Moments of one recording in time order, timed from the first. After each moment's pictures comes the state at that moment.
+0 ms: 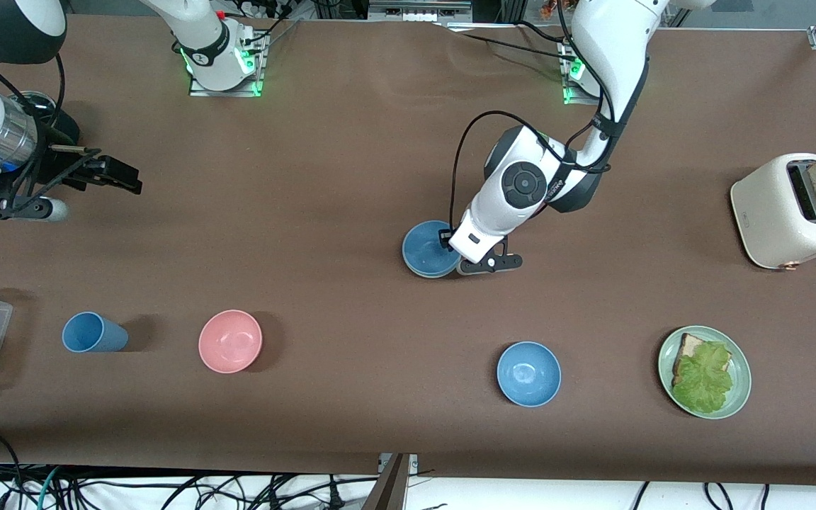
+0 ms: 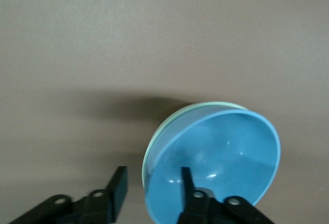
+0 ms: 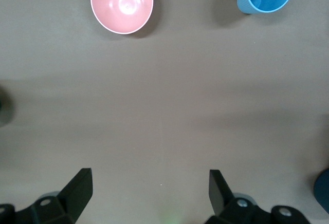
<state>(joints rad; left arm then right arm) -0.54 0.55 -0.05 -1.77 -0.25 2.36 -0.59 0.23 0.08 -0.15 -1.62 0.07 1.58 0.14</state>
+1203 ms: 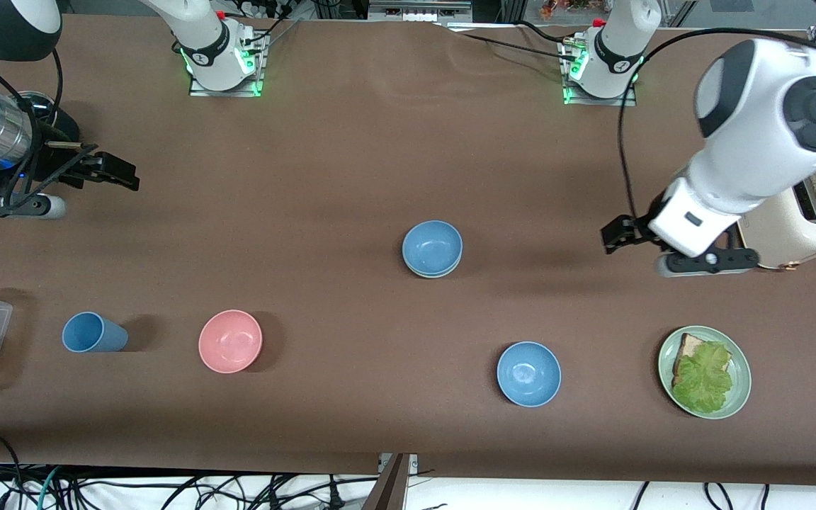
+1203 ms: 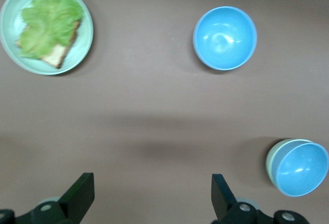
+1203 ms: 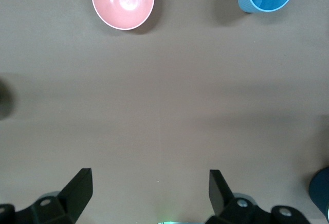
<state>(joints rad) -0.16 0.20 -0.02 -1.60 -0.03 1.80 -0.28 0.23 0.08 -0.16 -1.61 0.07 1.56 0.11</state>
